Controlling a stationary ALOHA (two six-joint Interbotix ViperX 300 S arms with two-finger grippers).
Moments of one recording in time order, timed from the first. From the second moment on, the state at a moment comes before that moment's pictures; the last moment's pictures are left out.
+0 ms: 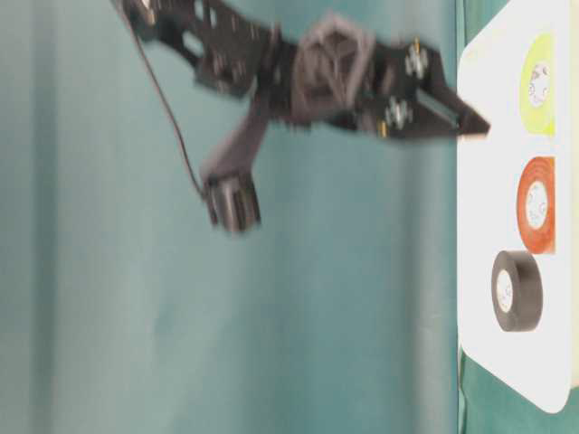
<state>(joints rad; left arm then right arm) 0.07 -1.42 1.47 -0.02 0.17 0.00 -0.13 -0.01 0.49 -0.33 0.70 0.46</state>
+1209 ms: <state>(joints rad) 0.07 -1.42 1.47 -0.02 0.17 0.00 -0.14 -1.04 1.37 -0.34 0.20 0.46</state>
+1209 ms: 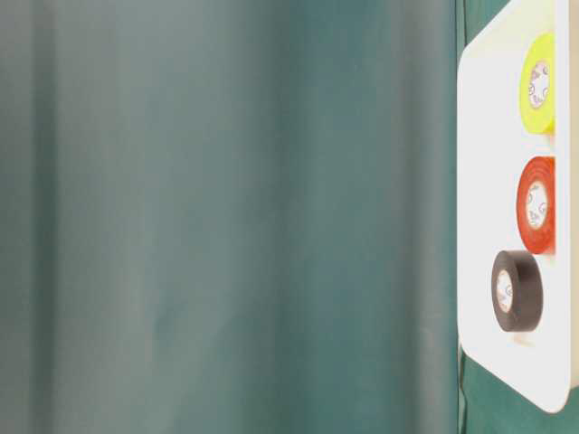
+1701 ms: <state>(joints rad) 0.07 -1.42 1.47 -0.02 0.17 0.00 0.01 -1.01 1.39 -0.34 0.13 0.45</state>
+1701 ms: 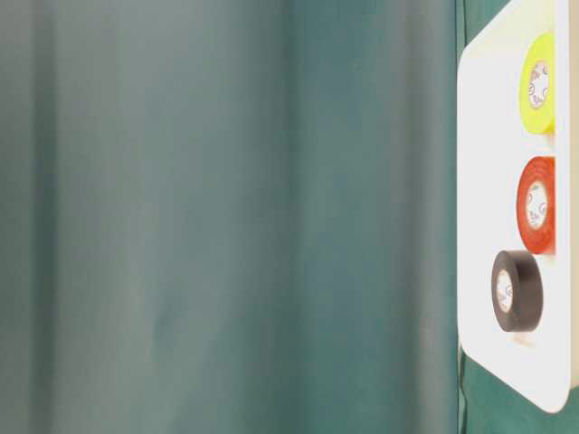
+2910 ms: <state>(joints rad) 0.08 -1.42 1.47 -0.02 0.17 0.00 0.10 -0.08 0.70 -0.39 0.06 0.45</state>
